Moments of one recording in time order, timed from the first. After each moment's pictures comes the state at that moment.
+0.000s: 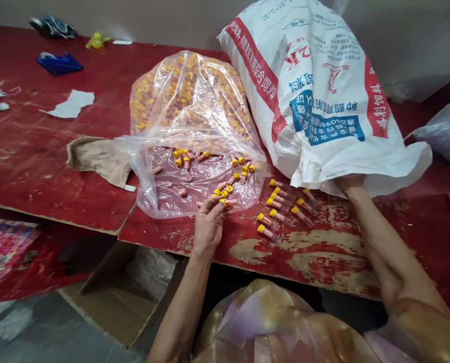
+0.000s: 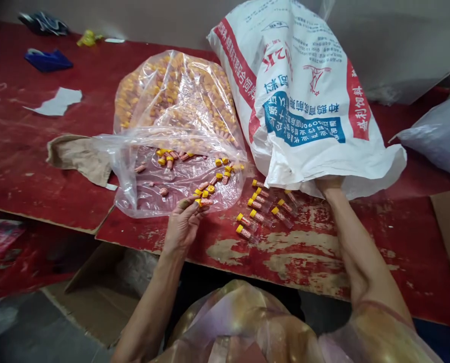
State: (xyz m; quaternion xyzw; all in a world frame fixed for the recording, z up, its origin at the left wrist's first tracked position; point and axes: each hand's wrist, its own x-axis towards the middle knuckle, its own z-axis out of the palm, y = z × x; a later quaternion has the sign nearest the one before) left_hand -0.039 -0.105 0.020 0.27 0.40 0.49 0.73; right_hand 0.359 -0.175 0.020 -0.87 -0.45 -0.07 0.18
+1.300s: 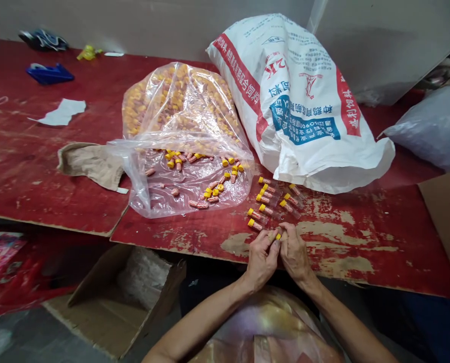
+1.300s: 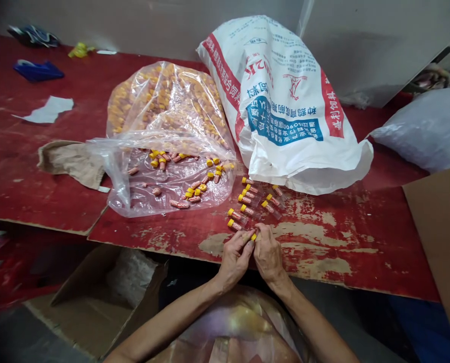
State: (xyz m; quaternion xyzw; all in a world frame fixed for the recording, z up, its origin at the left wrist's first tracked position) left_hand 0.026 -0.242 0.009 0.68 0.30 0.34 0.57; right_hand 0.135 -0.296 -0.002 -0.77 -0.53 0.02 0.36
